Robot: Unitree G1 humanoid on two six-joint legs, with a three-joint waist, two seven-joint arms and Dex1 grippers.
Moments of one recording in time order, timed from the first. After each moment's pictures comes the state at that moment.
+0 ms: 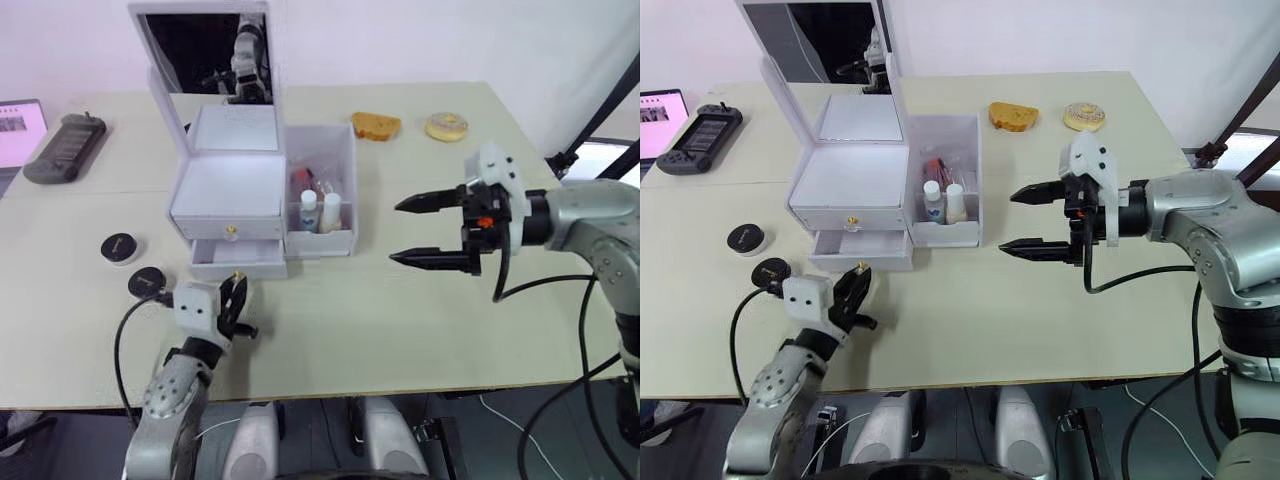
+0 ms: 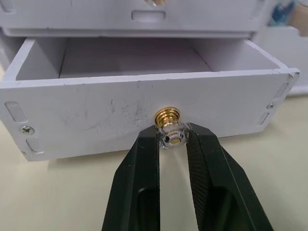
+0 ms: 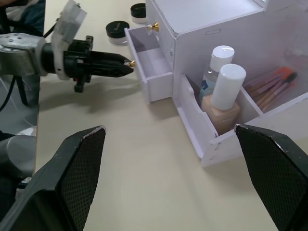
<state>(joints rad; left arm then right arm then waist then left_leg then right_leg) 0.33 0.16 0.02 -0.50 -0.19 0.21 -0.24 -0.63 -0.93 0.00 -0.28 0.65 0.79 1.15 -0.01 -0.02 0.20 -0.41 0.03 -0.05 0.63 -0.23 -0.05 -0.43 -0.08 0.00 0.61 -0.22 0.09</state>
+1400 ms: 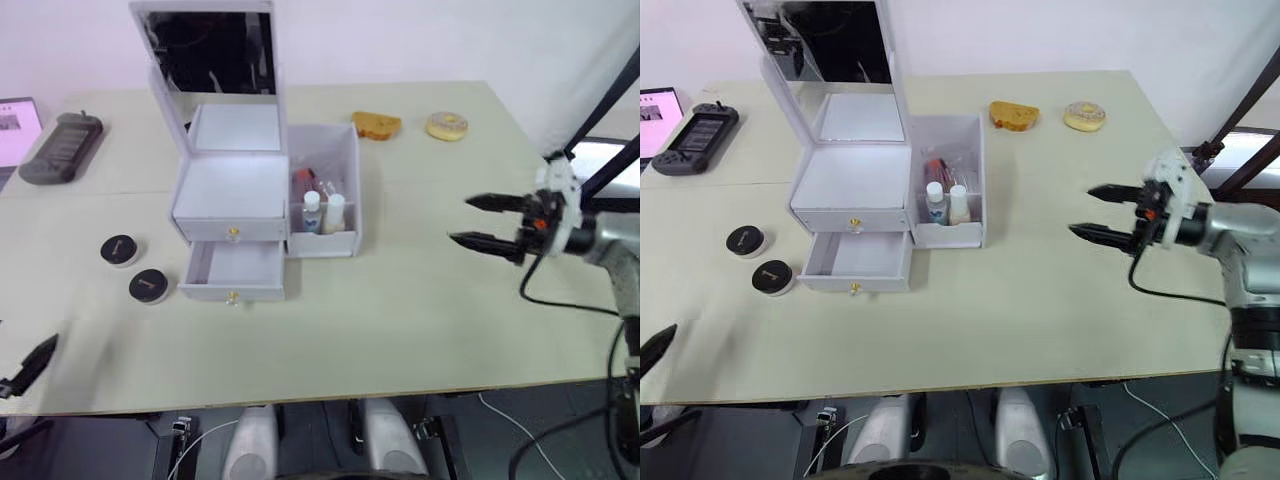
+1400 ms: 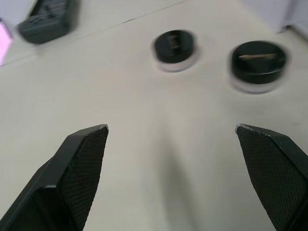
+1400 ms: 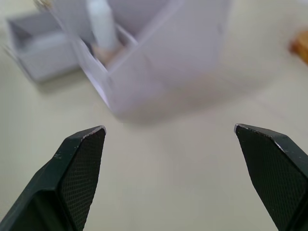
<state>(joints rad) 0.56 0.78 0.84 0.12 -0.57 -0.03 -0.86 -0.47 -0.93 -0.16 0.39 0.43 0.25 1.28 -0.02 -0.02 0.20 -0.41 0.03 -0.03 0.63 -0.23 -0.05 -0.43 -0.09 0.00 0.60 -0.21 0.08</state>
